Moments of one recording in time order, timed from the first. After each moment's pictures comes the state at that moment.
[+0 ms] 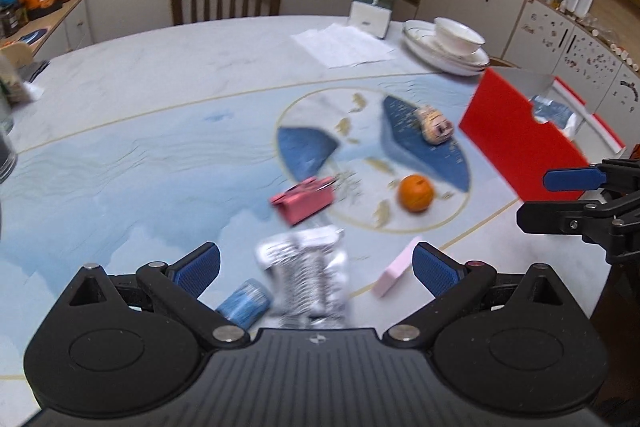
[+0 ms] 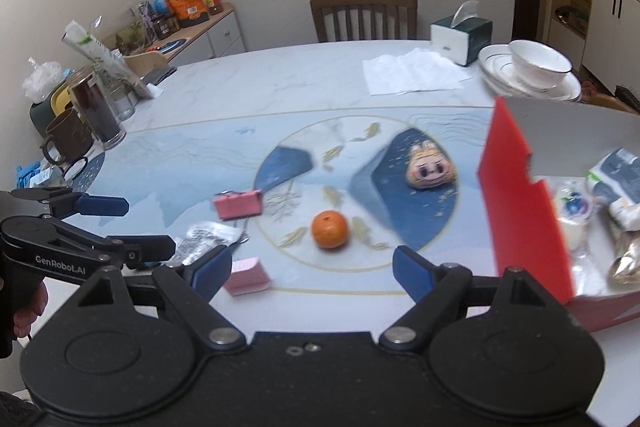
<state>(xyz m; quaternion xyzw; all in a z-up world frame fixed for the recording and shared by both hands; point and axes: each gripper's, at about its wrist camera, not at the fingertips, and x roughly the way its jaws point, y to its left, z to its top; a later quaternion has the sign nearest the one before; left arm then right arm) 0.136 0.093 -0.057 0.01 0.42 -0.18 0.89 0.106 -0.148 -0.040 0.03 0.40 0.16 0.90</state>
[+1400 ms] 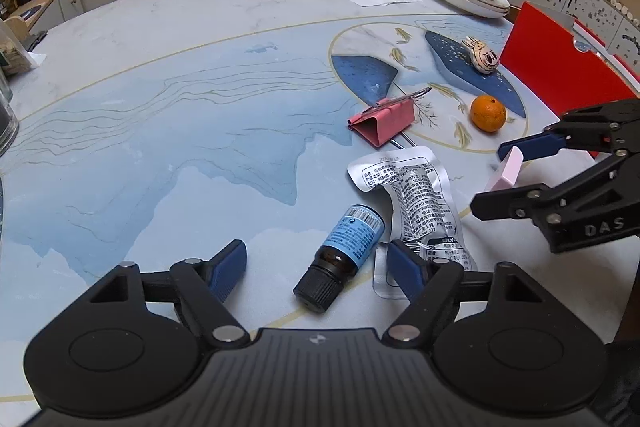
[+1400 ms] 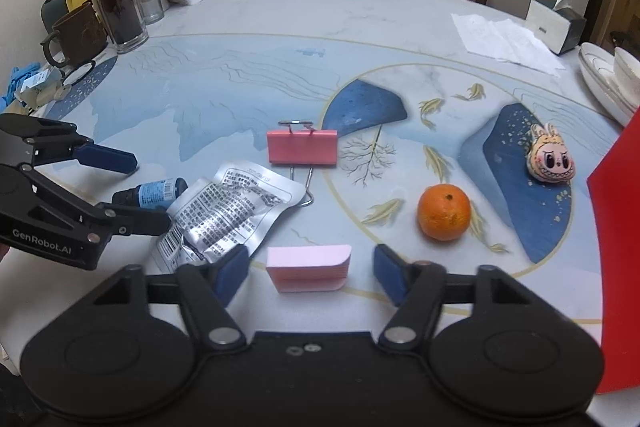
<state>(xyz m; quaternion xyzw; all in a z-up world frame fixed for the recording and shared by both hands) 0.151 0.148 -0.112 0.05 0.45 -0.20 0.87 0.143 -0.057 -0.109 -0.07 0.46 0.21 0.86</state>
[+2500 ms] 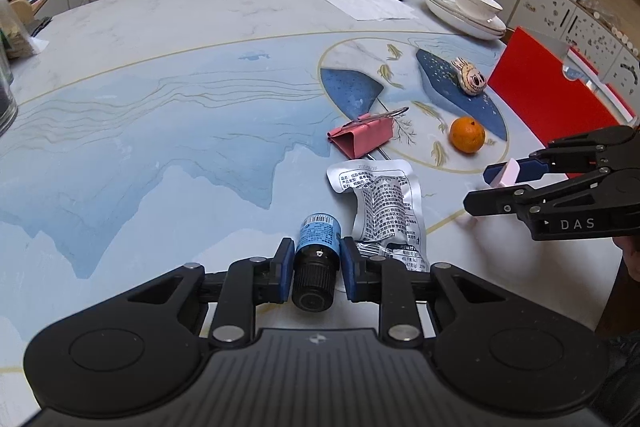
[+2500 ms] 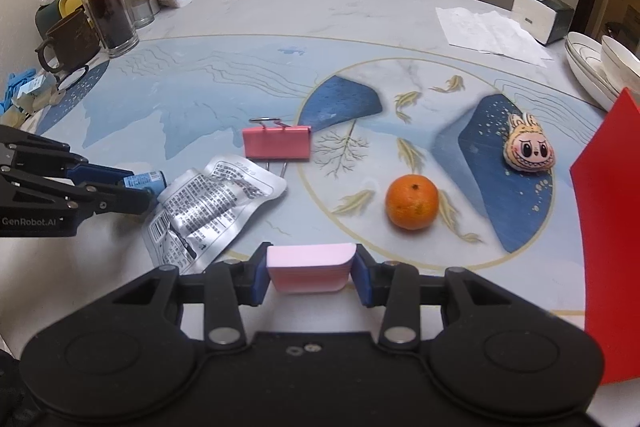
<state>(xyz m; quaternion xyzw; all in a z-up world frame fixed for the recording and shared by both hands) 0.140 0.143 -0.100 0.01 0.45 -0.19 0.87 0.141 -0.081 -0.103 -0.06 0.46 0.20 0.86</state>
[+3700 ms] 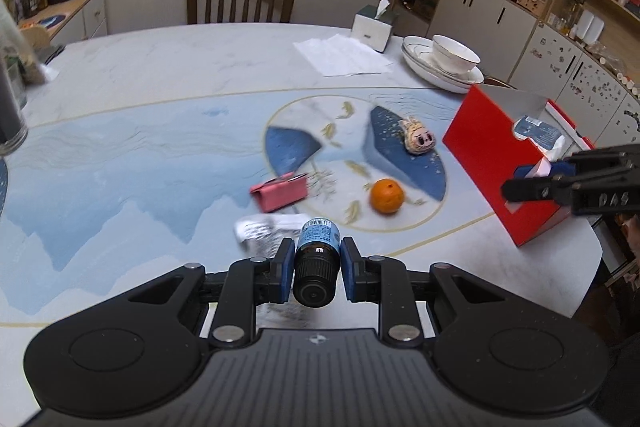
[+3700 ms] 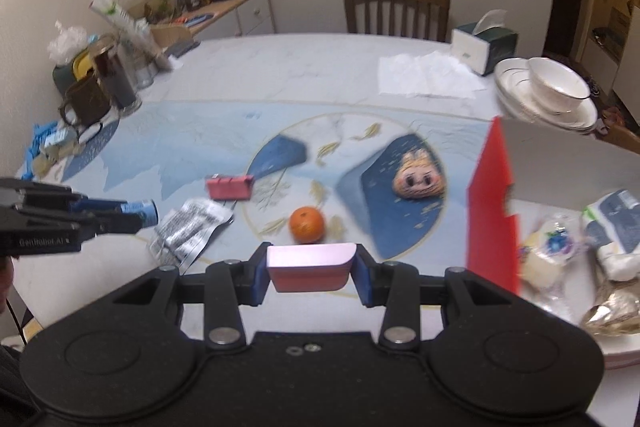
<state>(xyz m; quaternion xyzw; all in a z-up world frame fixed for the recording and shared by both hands) 0.104 0.067 -0.037 -0.03 0.41 -0.16 0.90 0.121 -0.194 -0.021 -0.02 0.41 0.21 0.88</state>
